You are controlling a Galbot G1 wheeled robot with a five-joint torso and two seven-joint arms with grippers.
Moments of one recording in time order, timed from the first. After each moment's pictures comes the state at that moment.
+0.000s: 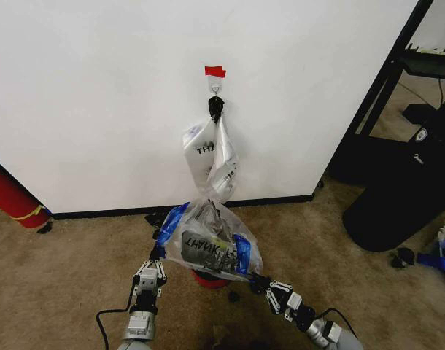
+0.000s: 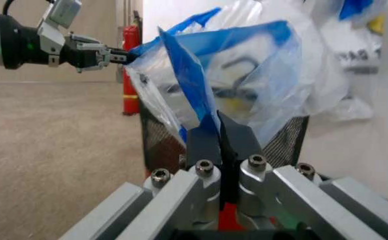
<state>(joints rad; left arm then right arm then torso) 1.54 -1.16 -0.25 -1.74 0.08 -0.38 -0.45 -1.34 1.35 0.51 1.27 0.42 0.82 -1.11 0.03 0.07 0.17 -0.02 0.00</state>
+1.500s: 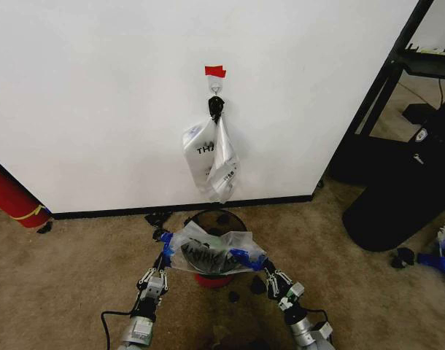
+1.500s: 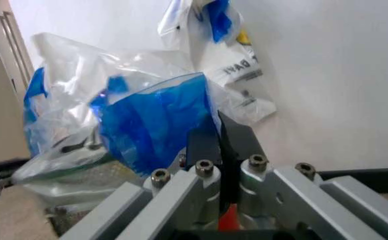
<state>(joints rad) 1.52 -1.14 -0.24 -1.67 0.22 -0.40 -0.42 -1.34 1.37 0.37 1.26 0.72 0.80 -0.84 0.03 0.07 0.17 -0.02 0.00</state>
